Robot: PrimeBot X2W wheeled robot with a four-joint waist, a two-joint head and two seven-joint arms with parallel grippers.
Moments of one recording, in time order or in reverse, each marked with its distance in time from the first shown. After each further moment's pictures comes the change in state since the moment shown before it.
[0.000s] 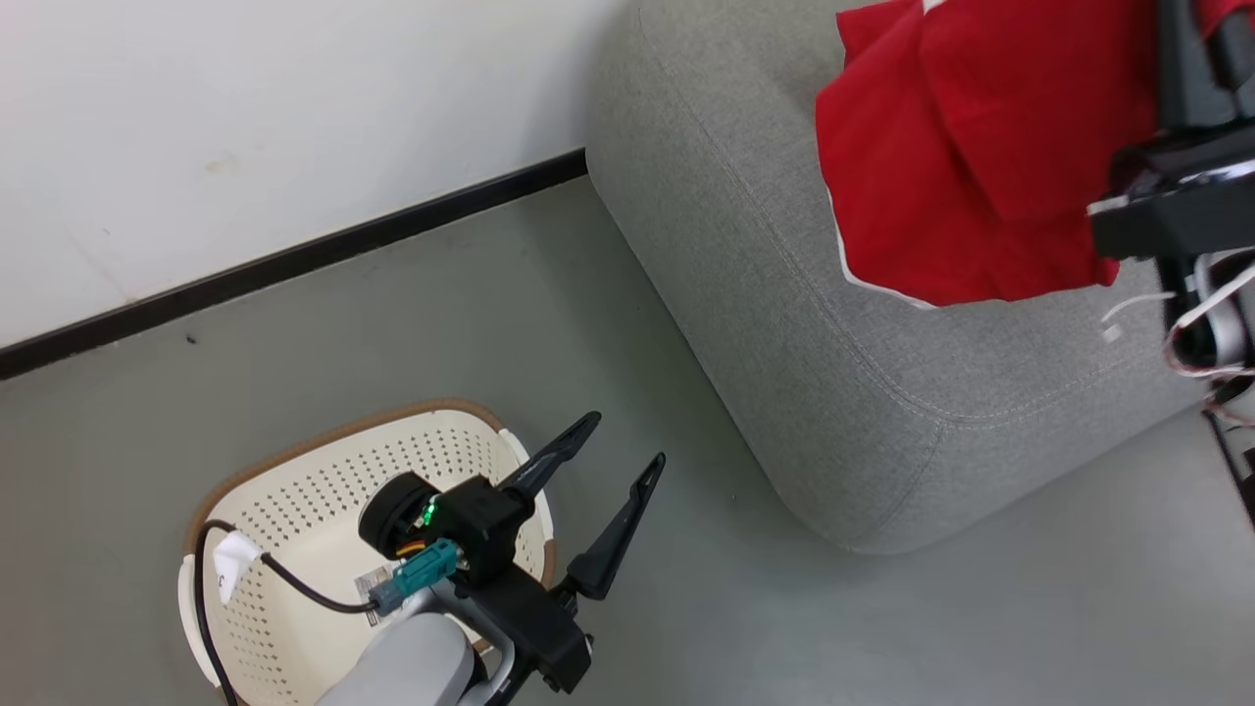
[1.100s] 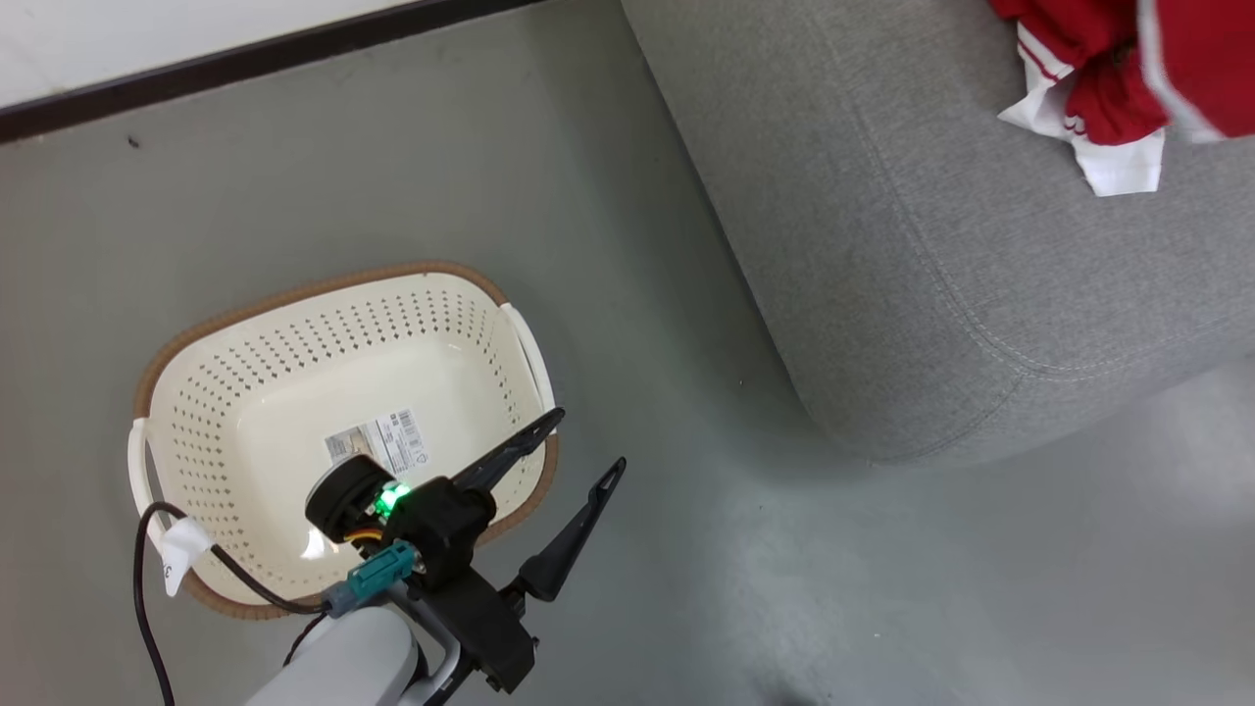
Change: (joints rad) left arm -0.040 0.139 -0.073 -0.070 0.000 0.000 0.000; right arm -0.247 -0.217 -0.268 0.048 -0.055 -0.070 0.063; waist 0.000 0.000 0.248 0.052
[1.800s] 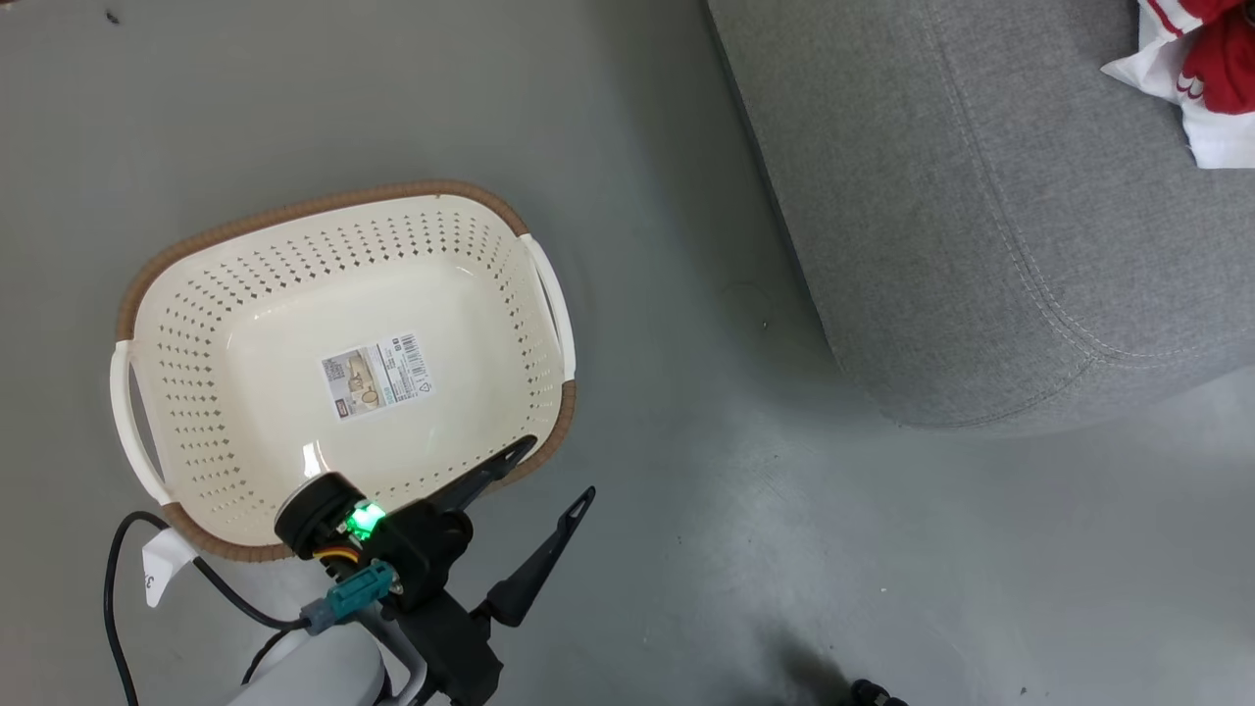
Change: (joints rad) left arm -0.005 0.080 -0.056 -0.003 -0.002 0.000 0.000; right arm -0.026 0.039 -0.366 0.006 -0.093 -0.008 0.128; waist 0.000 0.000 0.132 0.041
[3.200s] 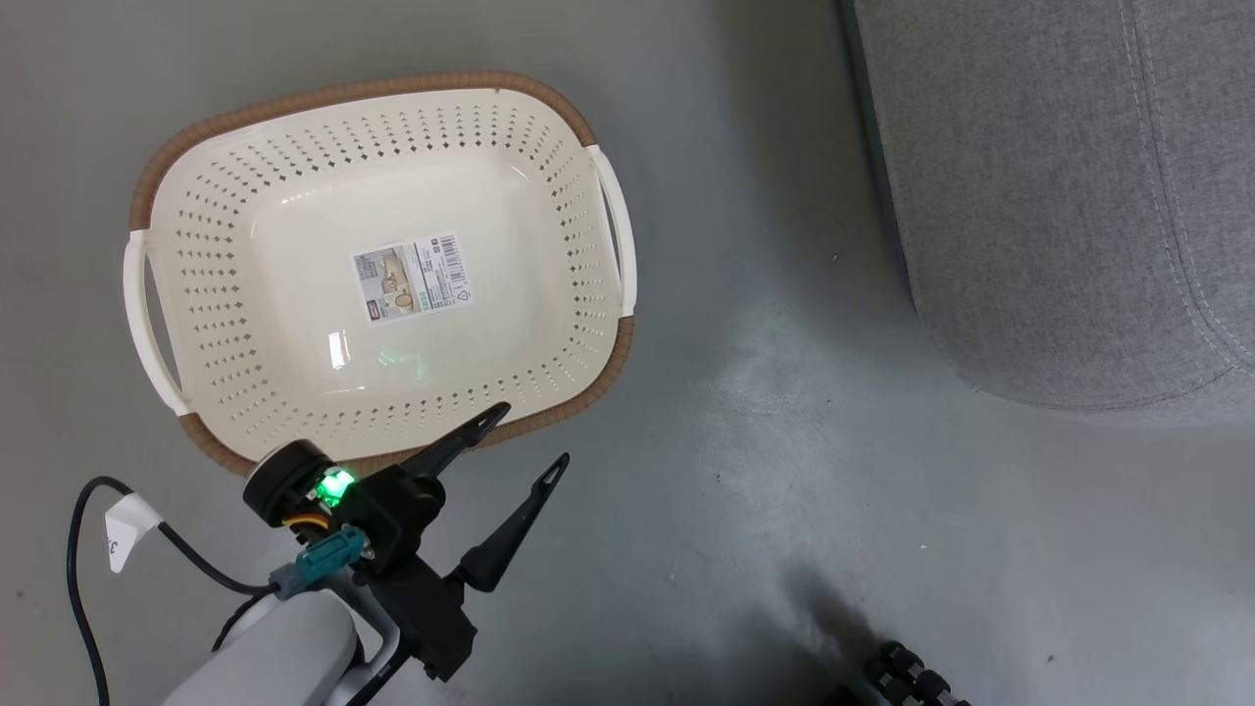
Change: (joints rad) left arm -0.063 0.043 -0.026 0.007 -0.032 0.000 0.000; right arm -0.115 0.165 -0.022 0.525 0.009 0.099 -0.081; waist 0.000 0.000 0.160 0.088
